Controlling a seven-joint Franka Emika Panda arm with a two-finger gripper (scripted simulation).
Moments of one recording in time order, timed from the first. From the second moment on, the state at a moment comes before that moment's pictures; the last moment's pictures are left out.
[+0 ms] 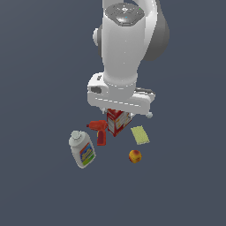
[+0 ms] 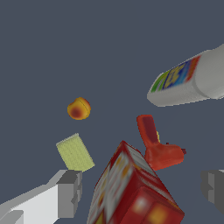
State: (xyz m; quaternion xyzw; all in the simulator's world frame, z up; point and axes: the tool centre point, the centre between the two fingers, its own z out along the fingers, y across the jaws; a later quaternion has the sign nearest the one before) arm 0.041 0.017 0.273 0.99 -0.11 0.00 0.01
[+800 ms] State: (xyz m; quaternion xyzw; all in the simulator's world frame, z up) arm 0.085 0.056 0.198 0.96 -0.29 0.00 0.00
